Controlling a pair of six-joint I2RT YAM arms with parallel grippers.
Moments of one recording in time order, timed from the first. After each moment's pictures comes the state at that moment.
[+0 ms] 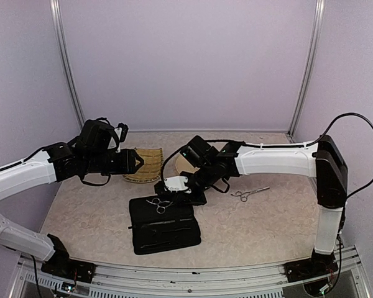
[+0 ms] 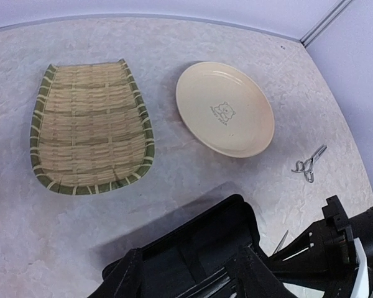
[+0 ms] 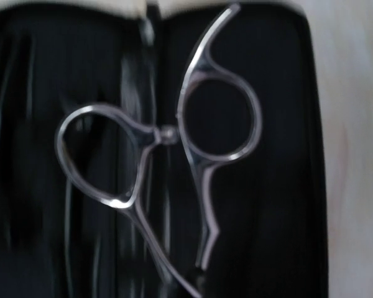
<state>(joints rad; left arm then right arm) -0.73 1.24 1.01 -0.40 -0.10 -0.51 0.97 1.93 1.51 -0.57 -0.33 -0.79</state>
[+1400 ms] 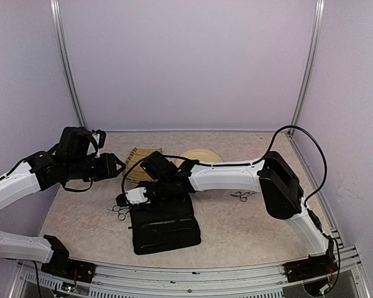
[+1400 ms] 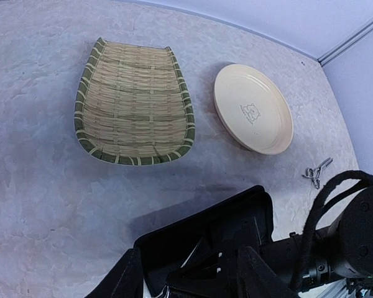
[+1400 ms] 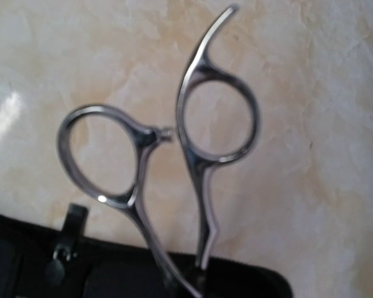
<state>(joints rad) -0.58 1.04 0.87 -0.49 -0.04 -0.58 1.10 2.39 1.97 -0.36 -0.37 -0.88</state>
